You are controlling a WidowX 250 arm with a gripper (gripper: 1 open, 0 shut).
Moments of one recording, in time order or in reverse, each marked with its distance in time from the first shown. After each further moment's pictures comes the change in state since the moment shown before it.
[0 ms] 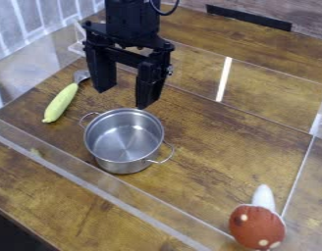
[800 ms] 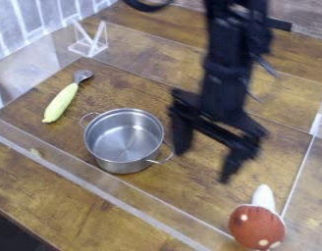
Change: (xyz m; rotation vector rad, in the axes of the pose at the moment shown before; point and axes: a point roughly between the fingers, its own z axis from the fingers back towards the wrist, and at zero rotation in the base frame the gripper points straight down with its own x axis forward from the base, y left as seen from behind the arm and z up) arm 0.001 -0.122 -0.058 0.029 0.088 -0.186
